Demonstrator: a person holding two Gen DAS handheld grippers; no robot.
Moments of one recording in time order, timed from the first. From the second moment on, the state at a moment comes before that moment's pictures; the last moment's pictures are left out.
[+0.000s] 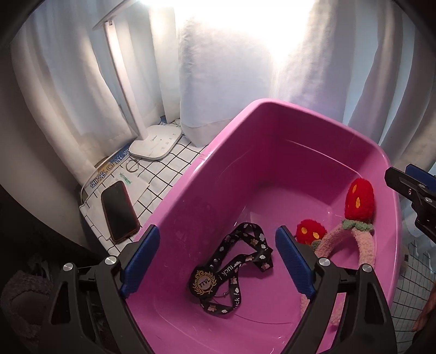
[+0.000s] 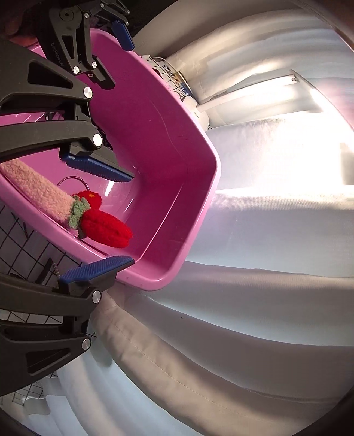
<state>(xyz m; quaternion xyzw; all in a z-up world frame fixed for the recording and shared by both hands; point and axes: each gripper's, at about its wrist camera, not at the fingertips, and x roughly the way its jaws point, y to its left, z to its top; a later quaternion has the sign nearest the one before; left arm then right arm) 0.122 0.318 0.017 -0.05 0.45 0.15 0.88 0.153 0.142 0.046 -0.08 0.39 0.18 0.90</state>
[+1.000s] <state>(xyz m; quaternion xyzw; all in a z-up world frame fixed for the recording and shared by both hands) 0.056 0.094 0.024 -0.04 0.42 -0.08 0.90 -0.008 -0.155 -0.029 0.11 0.42 -0.01 0.90</state>
